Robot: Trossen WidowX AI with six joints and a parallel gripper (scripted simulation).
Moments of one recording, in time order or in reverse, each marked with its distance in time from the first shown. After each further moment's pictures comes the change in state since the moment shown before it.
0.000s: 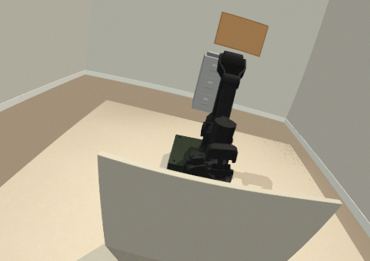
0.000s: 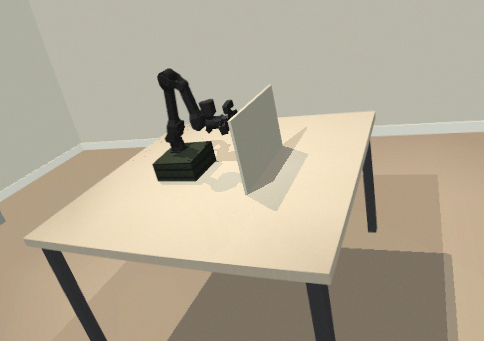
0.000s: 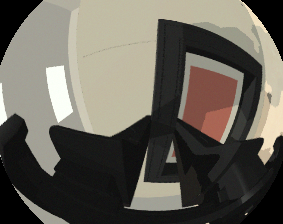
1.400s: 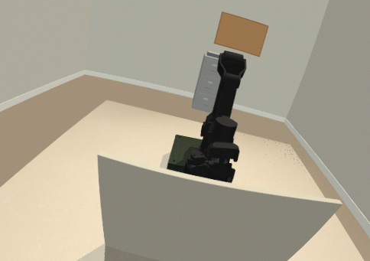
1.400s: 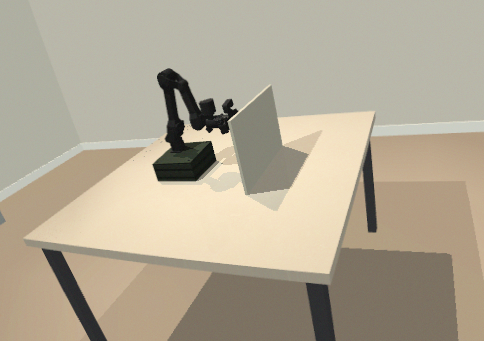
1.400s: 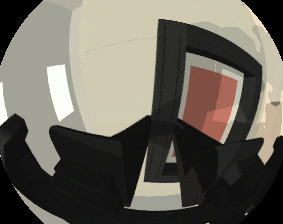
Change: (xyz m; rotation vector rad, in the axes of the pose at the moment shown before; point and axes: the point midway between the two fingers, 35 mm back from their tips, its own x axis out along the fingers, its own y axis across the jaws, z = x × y) arm 0.000 0.003 -0.004 -0.001 0.009 0.009
